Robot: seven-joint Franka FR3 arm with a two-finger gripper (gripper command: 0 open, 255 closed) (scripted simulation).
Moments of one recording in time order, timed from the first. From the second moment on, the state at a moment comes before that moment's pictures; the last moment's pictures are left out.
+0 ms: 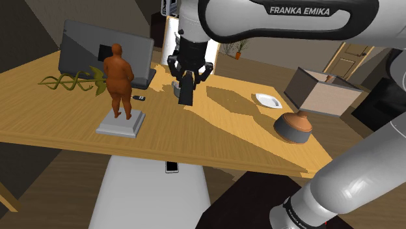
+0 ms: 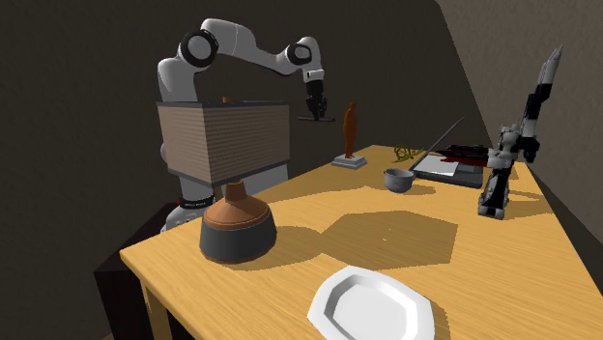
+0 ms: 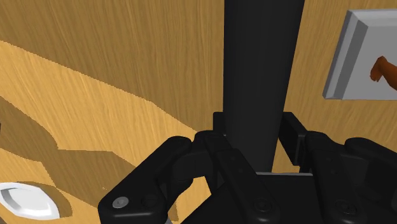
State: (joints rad) arm -0.21 -0.11 0.65 -1.82 -0.16 1.79 1.20
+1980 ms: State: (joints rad) arm -0.21 -0.01 0.67 -2.14 -0.26 2.16 1.33
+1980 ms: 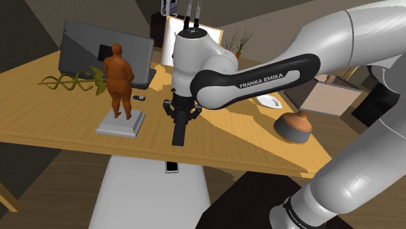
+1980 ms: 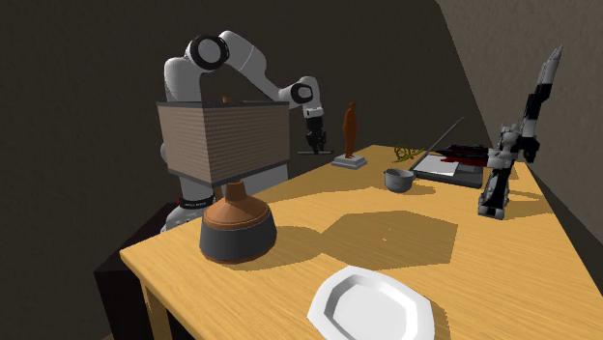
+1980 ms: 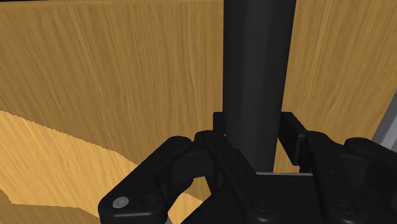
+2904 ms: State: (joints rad) arm -0.20 0.11 0.66 -2.21 -0.40 2.31 1.46
